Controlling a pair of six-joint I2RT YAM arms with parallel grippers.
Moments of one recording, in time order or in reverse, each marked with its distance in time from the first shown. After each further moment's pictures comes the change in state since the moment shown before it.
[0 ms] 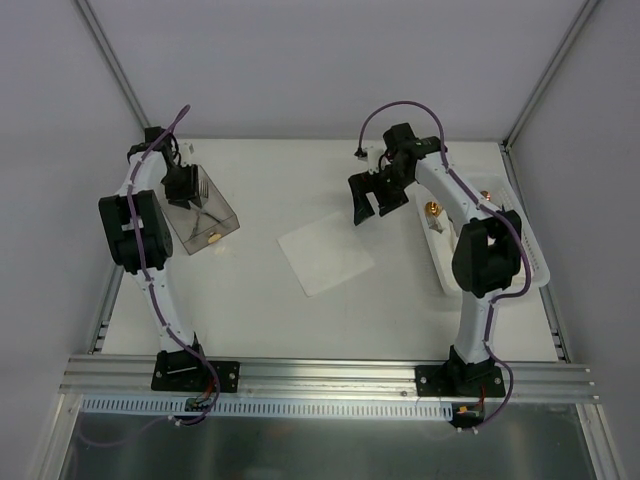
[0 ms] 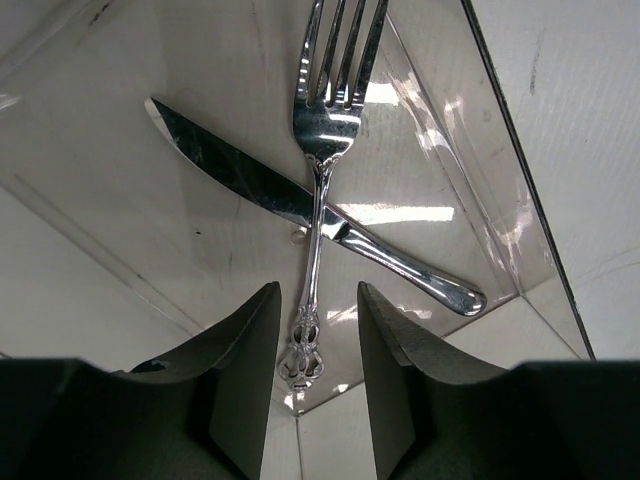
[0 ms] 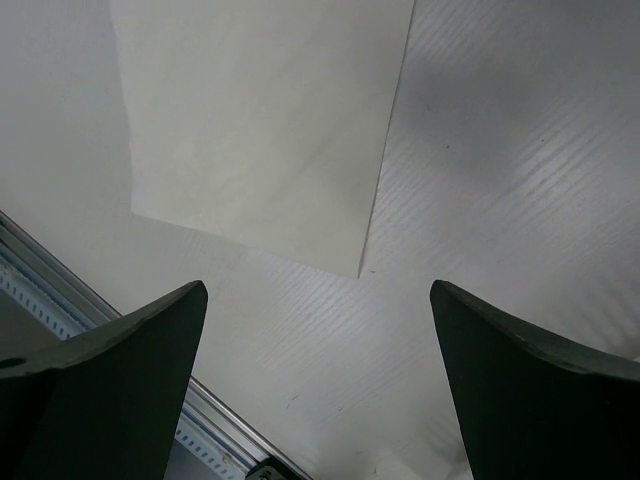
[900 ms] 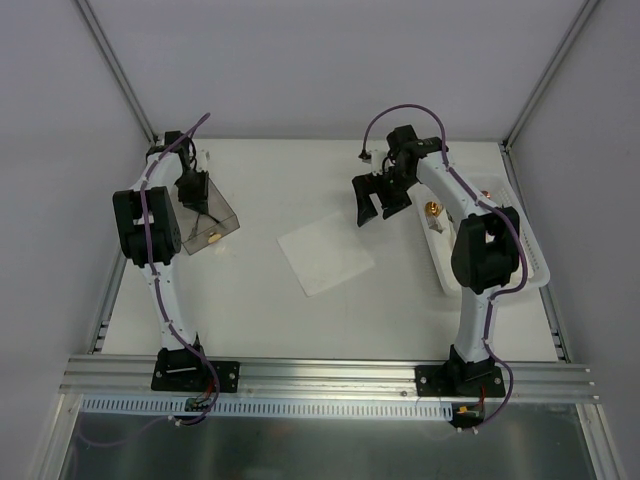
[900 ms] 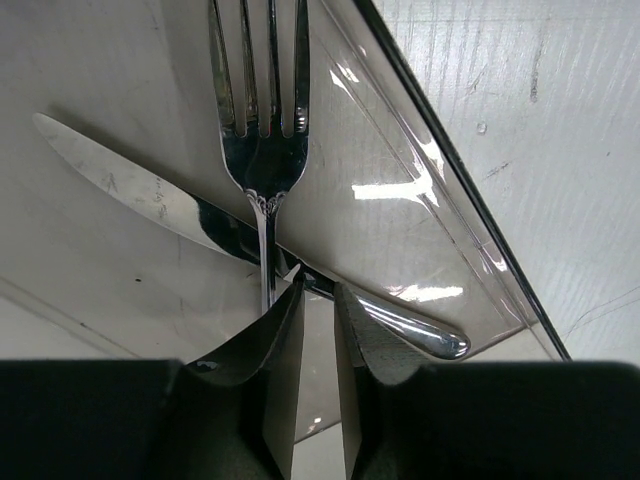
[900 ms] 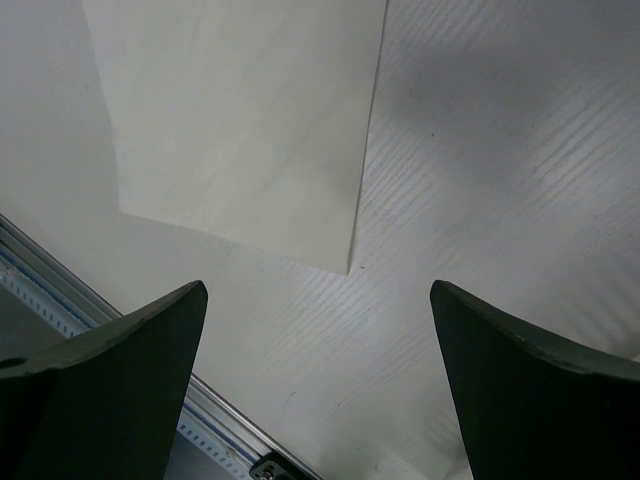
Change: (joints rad) left arm -0.064 0.080 0.017 0.000 -0.060 0.023; right arm -0.031 0.032 0.000 -0.014 -0.008 0.000
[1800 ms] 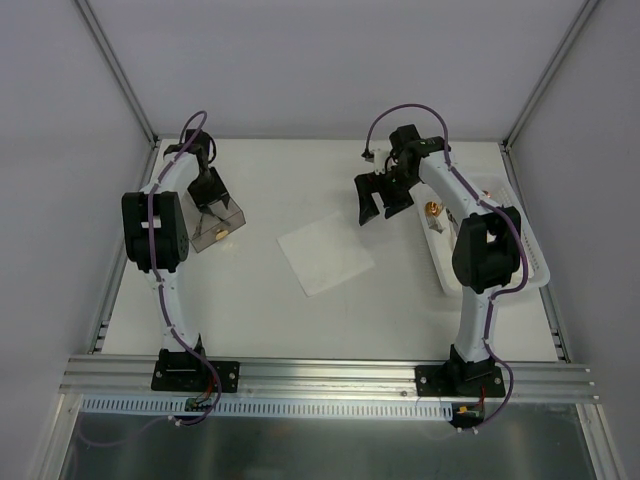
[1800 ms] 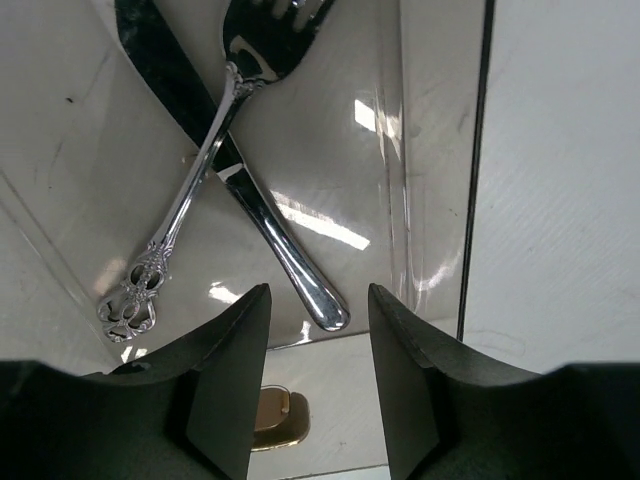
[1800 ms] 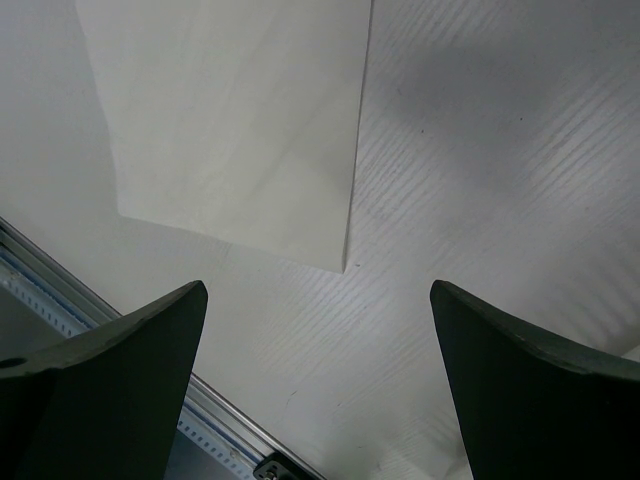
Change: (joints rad) left arm -0.123 -0.098 -0.080 0.000 -0.164 -0.607; right arm -0.014 0.000 0.000 0.000 0.000 0.009
